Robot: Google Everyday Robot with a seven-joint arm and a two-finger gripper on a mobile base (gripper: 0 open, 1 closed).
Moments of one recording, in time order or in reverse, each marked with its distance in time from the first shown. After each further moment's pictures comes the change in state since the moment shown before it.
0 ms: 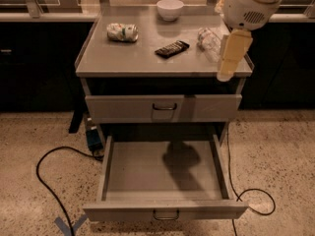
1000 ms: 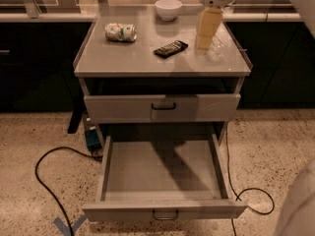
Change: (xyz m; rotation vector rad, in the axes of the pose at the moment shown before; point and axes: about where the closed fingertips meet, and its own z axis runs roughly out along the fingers) arm -0.042 -0.085 0.030 0.063 0.007 -0.060
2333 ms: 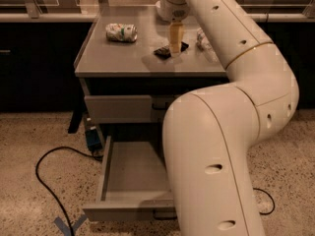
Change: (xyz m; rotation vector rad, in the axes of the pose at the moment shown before) arm -0.047 -0.072 0.148 -0.055 0.037 -0.199
